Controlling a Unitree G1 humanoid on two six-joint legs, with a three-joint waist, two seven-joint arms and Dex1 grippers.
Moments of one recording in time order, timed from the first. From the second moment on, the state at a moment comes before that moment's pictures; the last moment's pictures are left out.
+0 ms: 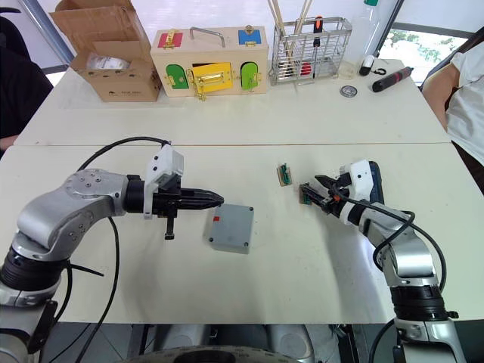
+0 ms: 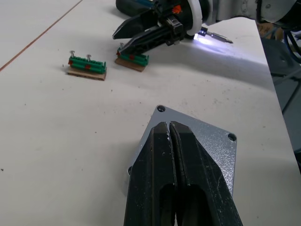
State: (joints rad) left arm -0.46 0.72 -0.13 -0.43 -0.62 0.82 -0.97; right arm -0.18 -0.58 -0.10 -0.09 0.36 0.45 0.63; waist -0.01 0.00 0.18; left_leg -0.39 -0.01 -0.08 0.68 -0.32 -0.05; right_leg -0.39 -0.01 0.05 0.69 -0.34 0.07
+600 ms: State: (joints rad) left arm -0.43 0.73 -0.13 -0.43 -0.61 0.81 -0.95; right arm -0.17 -0.56 -0.10 -0.09 0.36 0.44 0.63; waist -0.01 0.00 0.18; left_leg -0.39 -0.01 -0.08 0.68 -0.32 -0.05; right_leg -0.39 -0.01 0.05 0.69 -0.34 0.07
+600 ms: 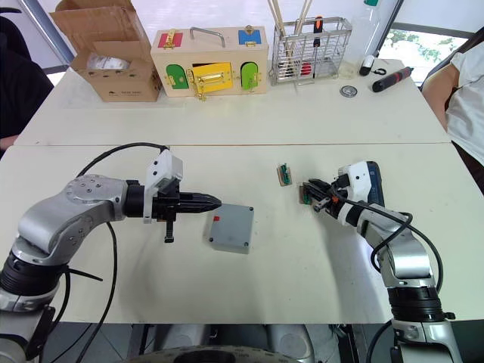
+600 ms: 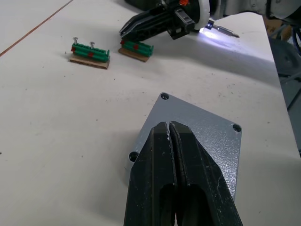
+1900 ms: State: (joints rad) left arm -0.46 0.82 -0.12 -0.41 -0.63 0.80 -1.05; right arm -0.21 -0.62 -0.02 -0.60 0.57 0.69 0.65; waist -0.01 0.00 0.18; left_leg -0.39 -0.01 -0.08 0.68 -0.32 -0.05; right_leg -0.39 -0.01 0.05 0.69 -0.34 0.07
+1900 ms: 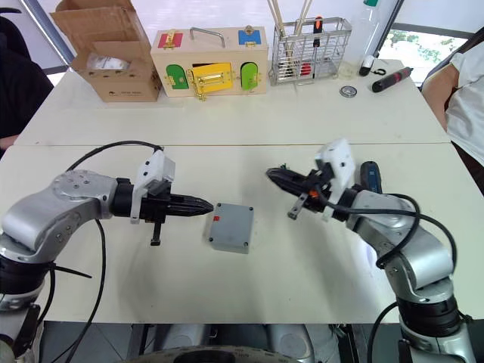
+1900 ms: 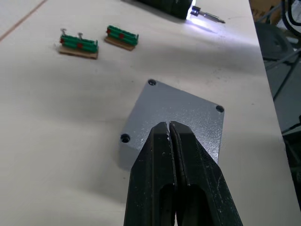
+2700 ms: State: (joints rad) left arm -0.44 0.84 -0.12 -0.46 -0.65 0.85 -1.04; right arm -0.13 -0.61 0.10 -0.55 0.46 0.59 0.71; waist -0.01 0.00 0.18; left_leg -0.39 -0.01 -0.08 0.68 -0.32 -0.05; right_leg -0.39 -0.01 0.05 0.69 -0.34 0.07
